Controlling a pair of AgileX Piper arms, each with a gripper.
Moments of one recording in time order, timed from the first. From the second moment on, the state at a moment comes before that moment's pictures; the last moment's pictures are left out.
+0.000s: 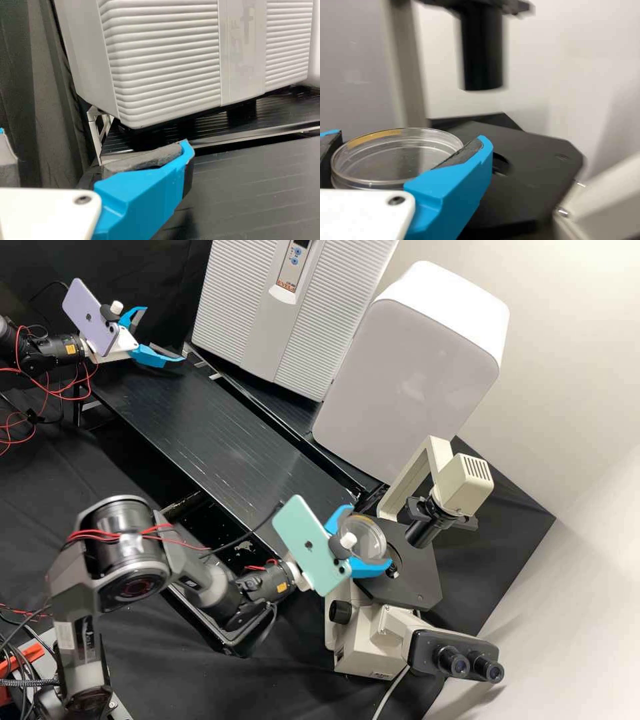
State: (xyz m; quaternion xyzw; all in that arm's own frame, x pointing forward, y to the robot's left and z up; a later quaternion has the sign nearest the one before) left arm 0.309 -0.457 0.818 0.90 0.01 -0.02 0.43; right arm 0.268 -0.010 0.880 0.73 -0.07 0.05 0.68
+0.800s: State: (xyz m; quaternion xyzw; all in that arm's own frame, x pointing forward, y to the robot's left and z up) left arm 0.309 -0.457 0.818 0.90 0.01 -0.02 0.43; right arm 0.260 0.039 0.798 0.70 0.08 0.02 0.71
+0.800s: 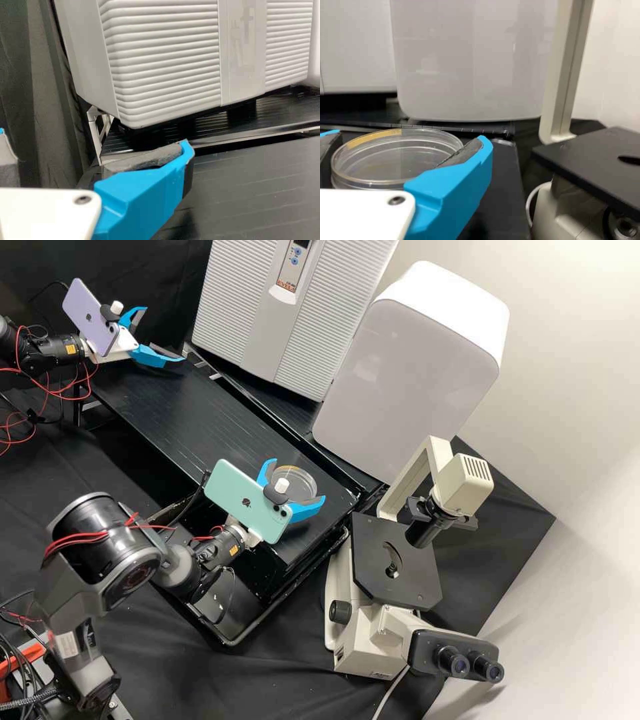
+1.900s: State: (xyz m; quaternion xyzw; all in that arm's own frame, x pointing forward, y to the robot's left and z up) left arm 0.309 -0.457 0.818 0.90 0.01 -0.02 0.43; right arm 0.255 0.028 0.793 0.69 0.06 0.01 0.72
